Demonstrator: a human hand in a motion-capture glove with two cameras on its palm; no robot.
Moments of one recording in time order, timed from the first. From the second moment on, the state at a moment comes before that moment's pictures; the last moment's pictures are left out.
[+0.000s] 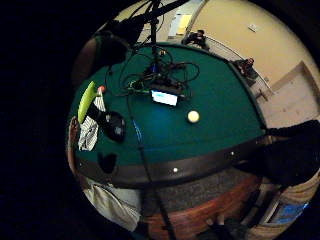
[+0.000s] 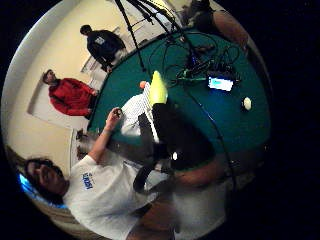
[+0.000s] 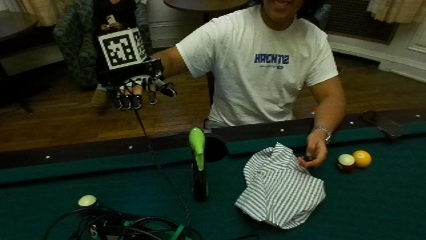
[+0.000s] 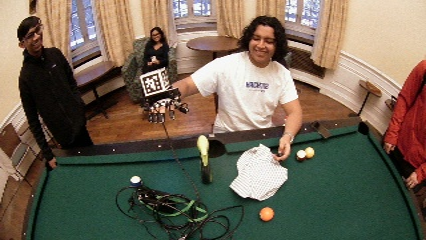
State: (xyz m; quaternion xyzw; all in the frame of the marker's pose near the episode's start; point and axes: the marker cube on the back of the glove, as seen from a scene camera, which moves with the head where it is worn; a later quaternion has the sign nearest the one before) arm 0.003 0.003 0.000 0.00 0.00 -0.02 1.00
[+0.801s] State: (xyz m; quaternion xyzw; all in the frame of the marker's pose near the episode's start) arm 0.008 0.012 0.014 -0.02 0.00 -0.04 1.00
